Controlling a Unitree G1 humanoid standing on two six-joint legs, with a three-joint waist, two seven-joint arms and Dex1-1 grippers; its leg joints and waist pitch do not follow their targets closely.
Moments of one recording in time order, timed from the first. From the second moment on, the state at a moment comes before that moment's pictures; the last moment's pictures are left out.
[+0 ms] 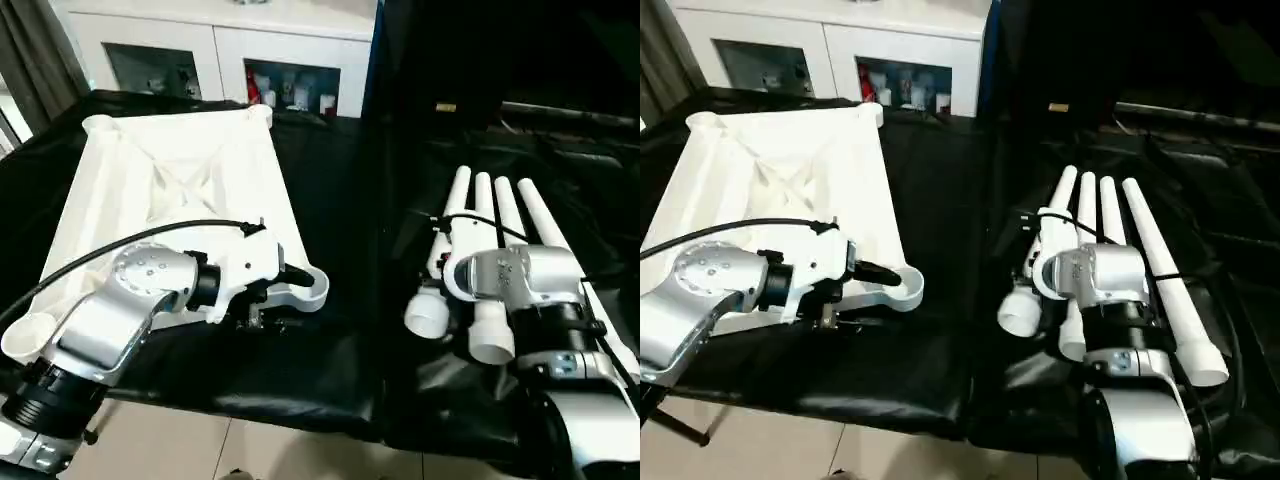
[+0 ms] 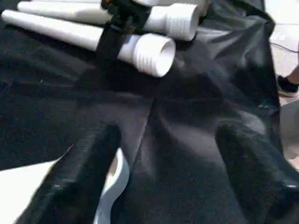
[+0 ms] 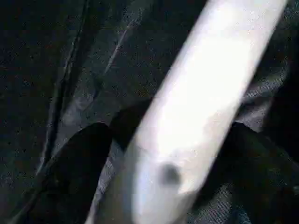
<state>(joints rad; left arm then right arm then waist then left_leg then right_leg) -0.44 0.64 -0.31 -0.10 -0.20 0.38 -1.15 -0.75 -0.21 -0.16 0.54 0.16 1.14 0.15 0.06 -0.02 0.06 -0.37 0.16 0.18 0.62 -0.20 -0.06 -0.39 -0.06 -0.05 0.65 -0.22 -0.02</state>
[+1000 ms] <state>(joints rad) -0.55 0.53 -0.28 0.09 -0.13 0.37 -1.00 -0.78 -0.19 -0.25 0.70 0.20 0.93 0.17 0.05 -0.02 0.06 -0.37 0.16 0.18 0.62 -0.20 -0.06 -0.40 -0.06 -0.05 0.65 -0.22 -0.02</state>
